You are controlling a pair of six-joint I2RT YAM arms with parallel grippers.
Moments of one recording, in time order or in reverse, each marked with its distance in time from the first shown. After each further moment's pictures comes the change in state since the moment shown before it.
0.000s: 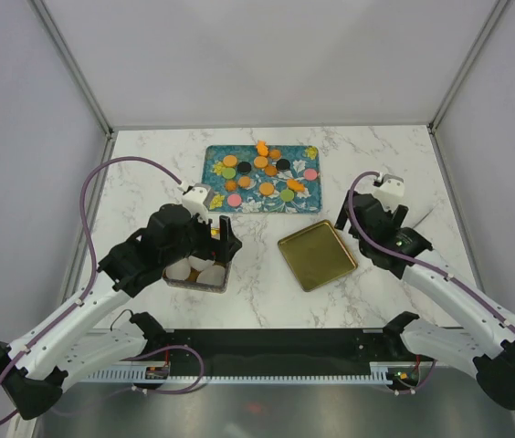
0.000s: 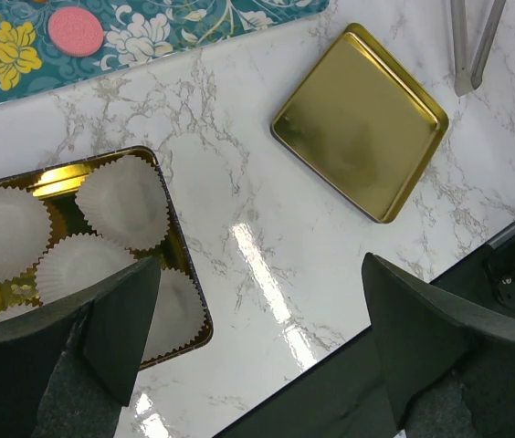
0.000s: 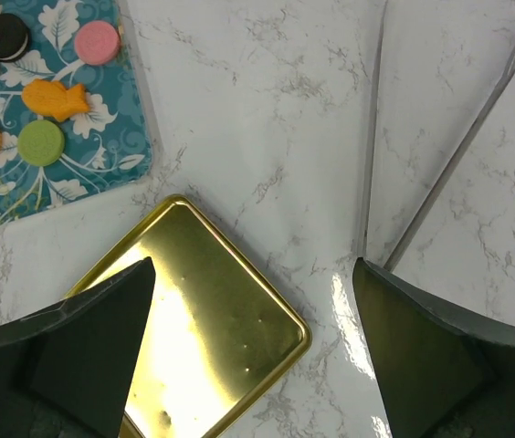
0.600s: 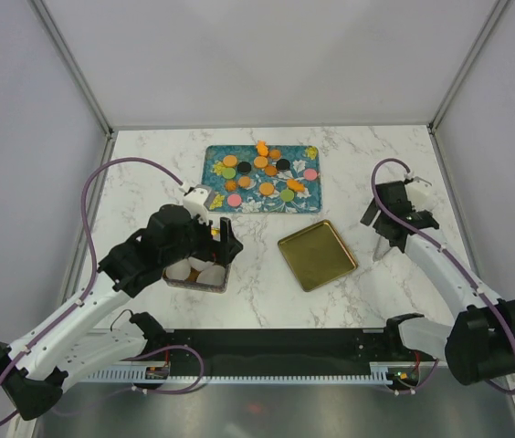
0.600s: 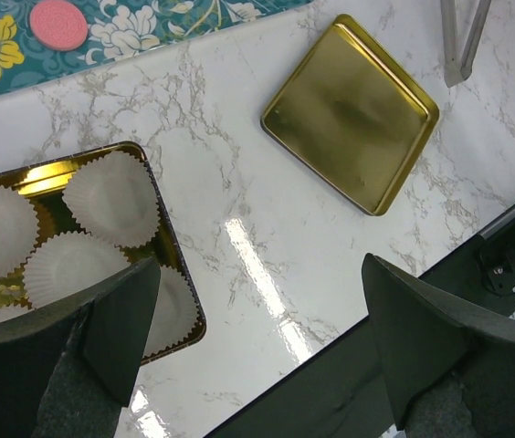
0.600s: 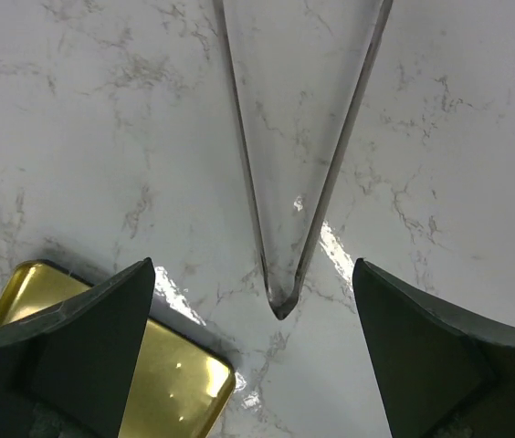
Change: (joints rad) left arm 0.003 -0.003 -0.004 -0.002 0.031 0.000; right arm -0.349 0.159 0.007 -0.048 -0.138 0.009
